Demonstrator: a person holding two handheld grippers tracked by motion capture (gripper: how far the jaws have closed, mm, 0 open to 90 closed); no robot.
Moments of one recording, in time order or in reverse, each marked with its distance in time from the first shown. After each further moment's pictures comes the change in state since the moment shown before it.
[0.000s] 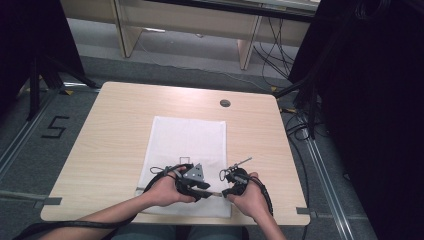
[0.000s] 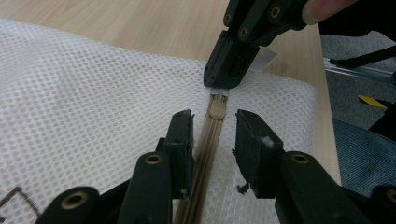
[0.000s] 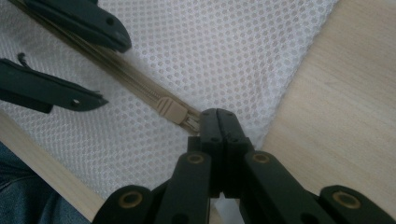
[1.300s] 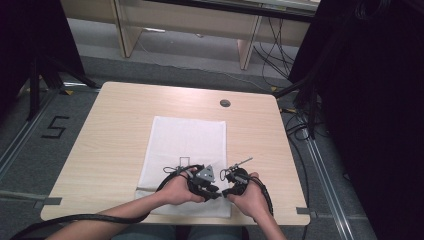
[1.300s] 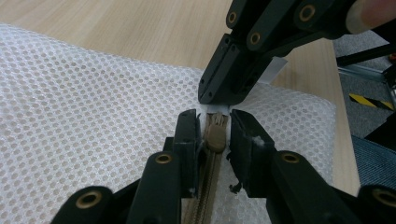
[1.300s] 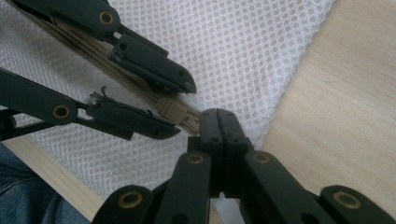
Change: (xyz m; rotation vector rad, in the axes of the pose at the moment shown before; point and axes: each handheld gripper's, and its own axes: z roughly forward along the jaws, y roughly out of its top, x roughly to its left) left arm 0.005 0.008 0.032 0.033 -0.038 -0.006; right arm -0.001 0.000 0.000 -0.001 0.005 0.010
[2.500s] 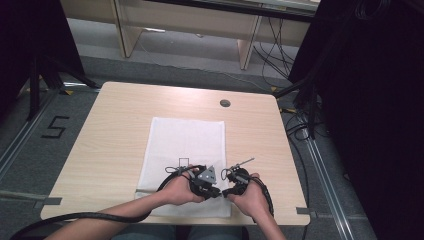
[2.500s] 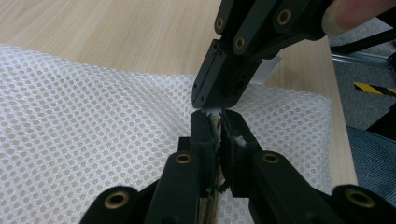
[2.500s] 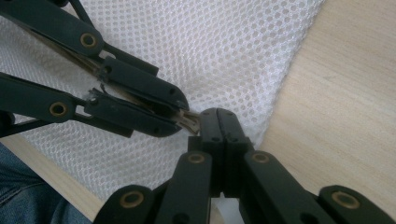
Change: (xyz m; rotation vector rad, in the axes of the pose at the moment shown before) left arm -0.005 0.005 -0.001 0.019 0.007 0.040; right arm -0.002 -0.002 0.001 -0.015 0.015 0.028
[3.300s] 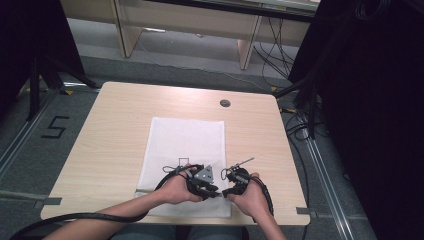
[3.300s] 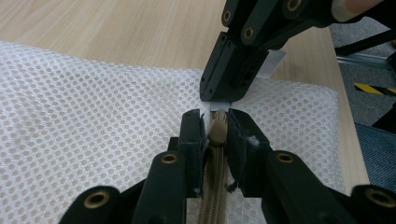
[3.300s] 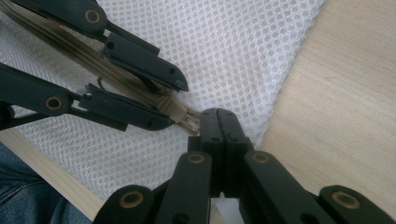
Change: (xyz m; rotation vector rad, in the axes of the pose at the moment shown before) left arm 0.006 -0.007 -0.002 -0.018 -0.006 0.029; right arm 0.000 0.001 0.000 0.008 0.004 0.003
